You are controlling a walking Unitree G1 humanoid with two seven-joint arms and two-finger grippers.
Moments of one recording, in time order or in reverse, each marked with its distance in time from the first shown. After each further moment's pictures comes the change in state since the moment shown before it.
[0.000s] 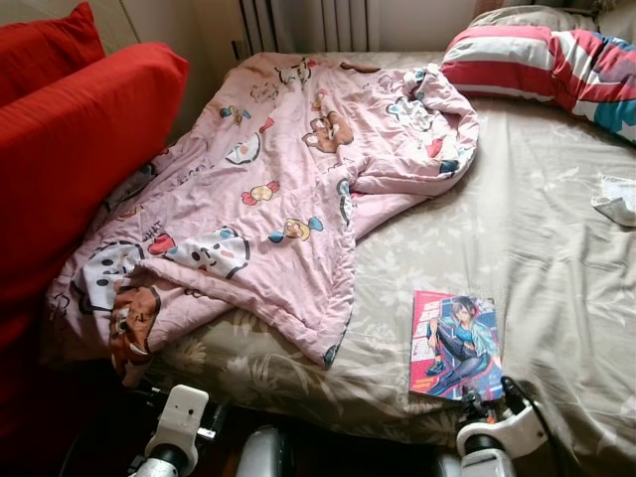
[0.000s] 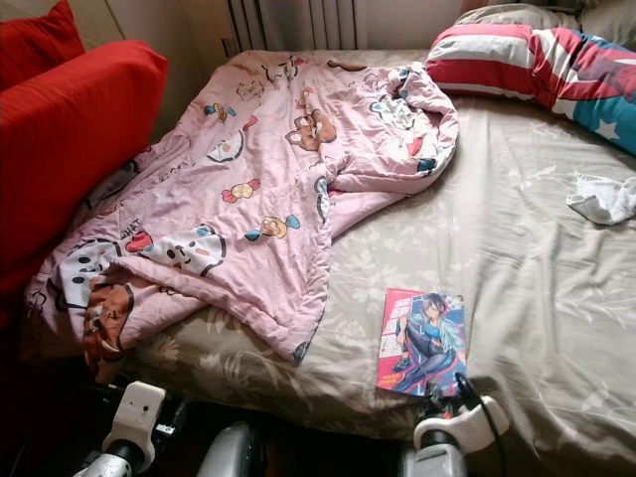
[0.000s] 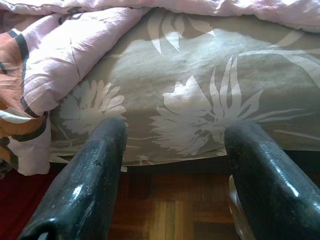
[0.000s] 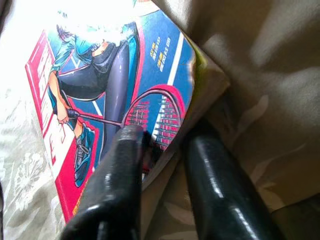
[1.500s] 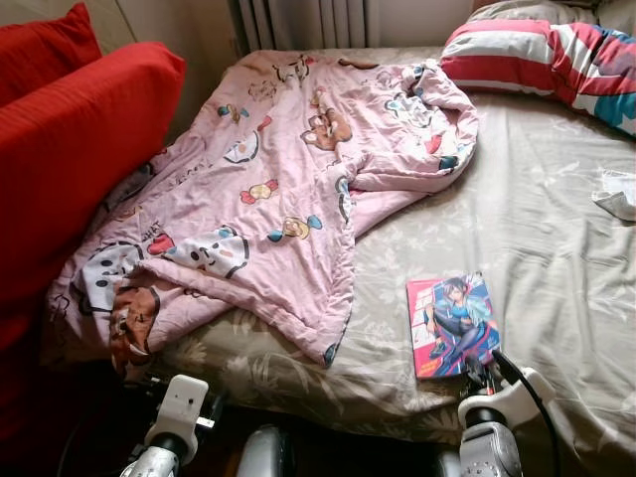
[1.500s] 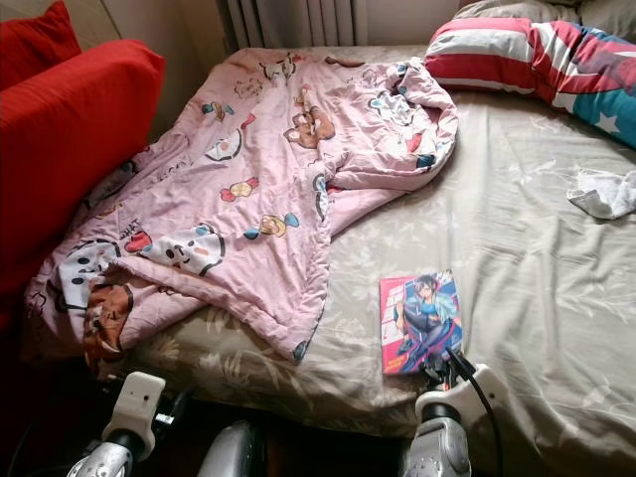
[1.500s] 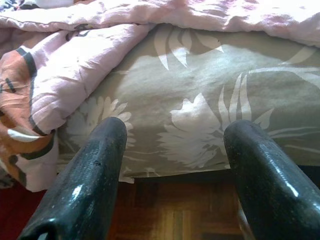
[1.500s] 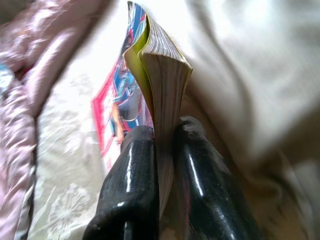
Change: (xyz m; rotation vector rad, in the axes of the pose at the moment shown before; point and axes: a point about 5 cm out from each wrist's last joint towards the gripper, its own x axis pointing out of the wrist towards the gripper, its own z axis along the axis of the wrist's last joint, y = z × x) left arm 0.011 0.002 0.009 0.004 -0.011 0.035; right arm 0.009 0.039 0.025 -0.273 -0.170 0.212
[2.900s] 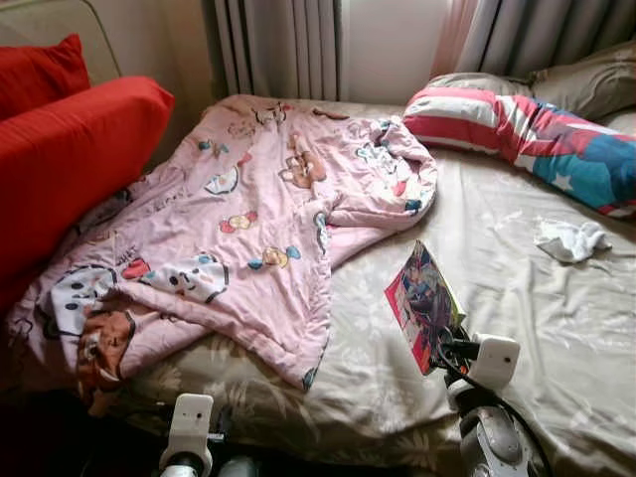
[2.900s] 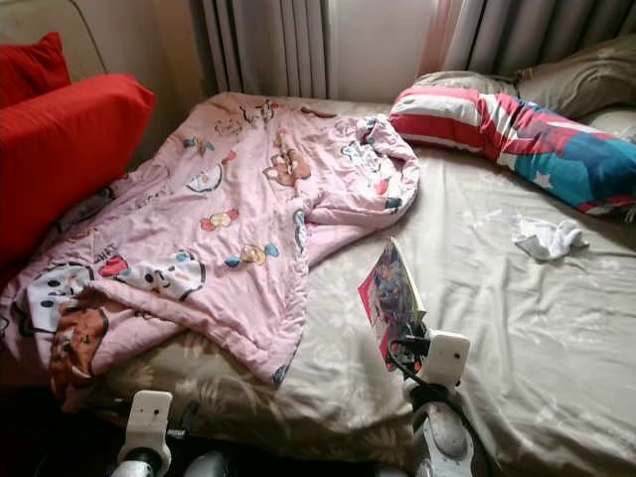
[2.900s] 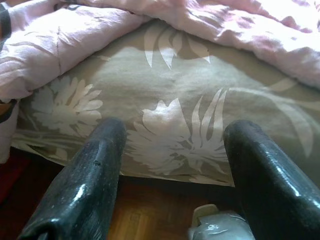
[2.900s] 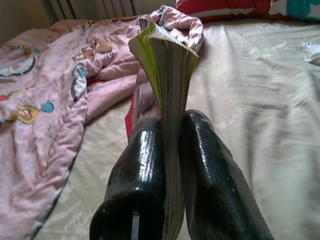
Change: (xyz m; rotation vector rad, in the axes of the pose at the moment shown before) left arm -0.003 -0.021 -0.034 -0.183 0.137 0.128; right arm -0.001 0.023 0.015 -0.412 -0.012 0.227
